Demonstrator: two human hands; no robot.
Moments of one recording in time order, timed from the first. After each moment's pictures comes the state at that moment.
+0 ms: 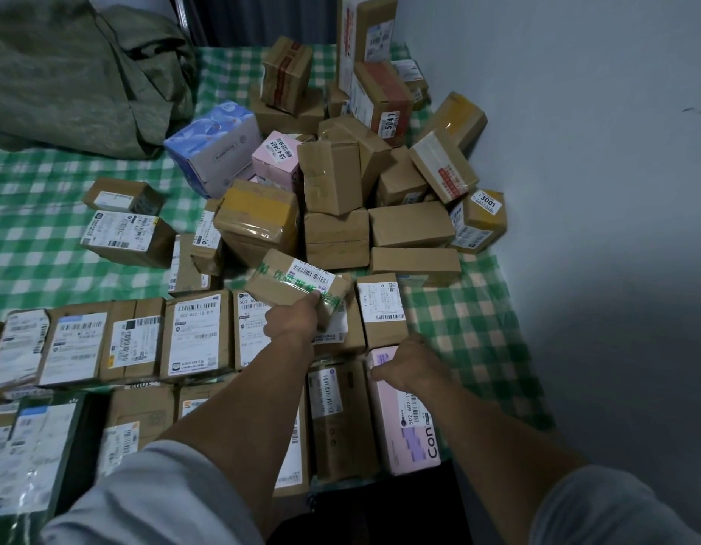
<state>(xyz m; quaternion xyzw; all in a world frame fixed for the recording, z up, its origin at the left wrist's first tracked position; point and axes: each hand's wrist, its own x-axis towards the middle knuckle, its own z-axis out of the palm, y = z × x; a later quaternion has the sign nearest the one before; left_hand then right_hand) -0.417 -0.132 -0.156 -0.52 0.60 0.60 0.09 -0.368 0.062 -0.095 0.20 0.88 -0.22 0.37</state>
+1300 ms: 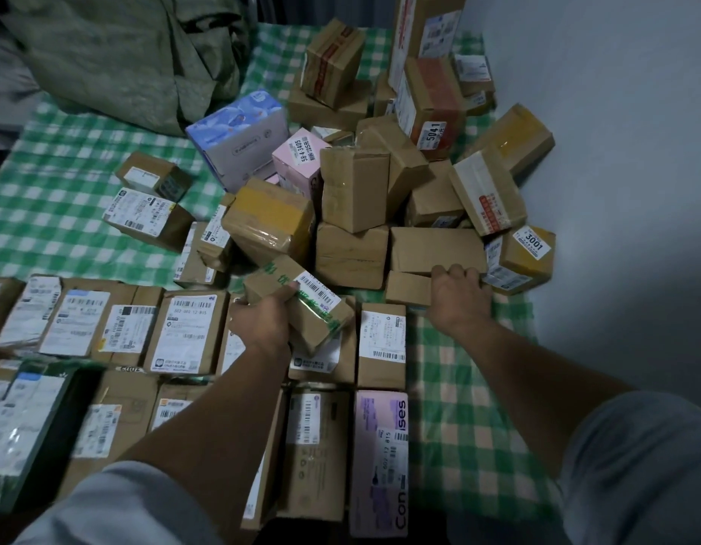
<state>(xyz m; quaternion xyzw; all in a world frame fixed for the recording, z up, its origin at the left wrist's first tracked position) -0.443 -0.129 -0.100 -0.57 0.46 0.67 -0.13 -0.538 0.112 -0.083 -0.08 0.98 0.02 0.20</state>
